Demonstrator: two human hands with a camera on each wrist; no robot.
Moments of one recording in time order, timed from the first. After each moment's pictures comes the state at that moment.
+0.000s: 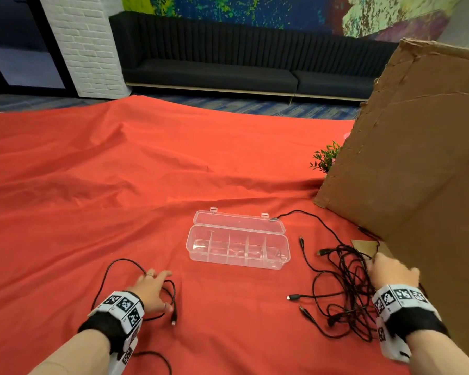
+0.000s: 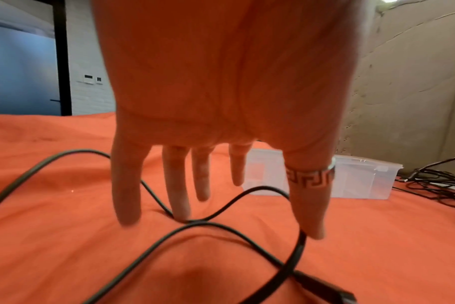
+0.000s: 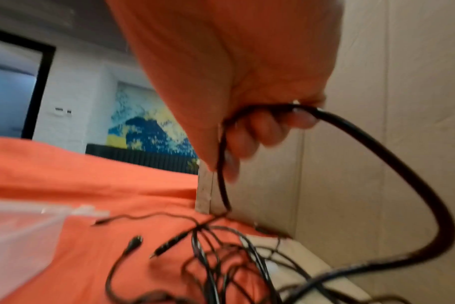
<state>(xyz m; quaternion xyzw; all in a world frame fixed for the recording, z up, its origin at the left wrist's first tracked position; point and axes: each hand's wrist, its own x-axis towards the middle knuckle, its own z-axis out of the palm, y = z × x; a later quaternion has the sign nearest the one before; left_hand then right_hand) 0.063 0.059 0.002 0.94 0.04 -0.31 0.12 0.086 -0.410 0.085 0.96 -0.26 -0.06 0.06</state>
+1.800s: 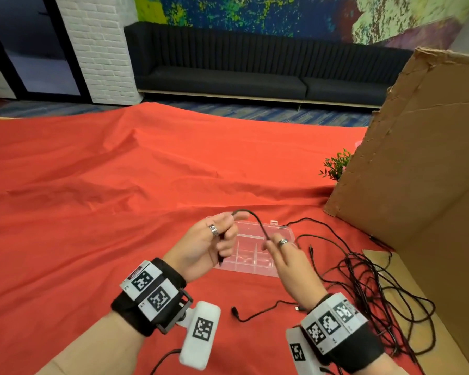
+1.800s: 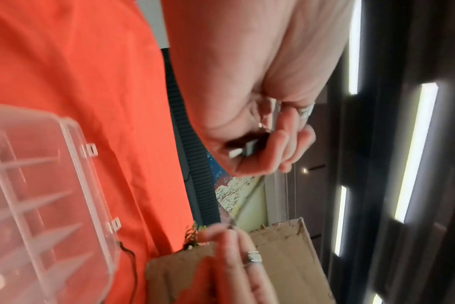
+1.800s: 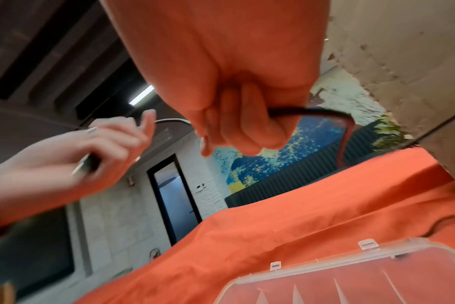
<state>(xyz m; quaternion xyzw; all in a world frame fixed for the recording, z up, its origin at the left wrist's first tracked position) 0.078 -0.028 0.164 0.48 -0.04 -0.20 0.85 0.068 -0.217 0.132 0.92 0.11 -0.02 -0.37</state>
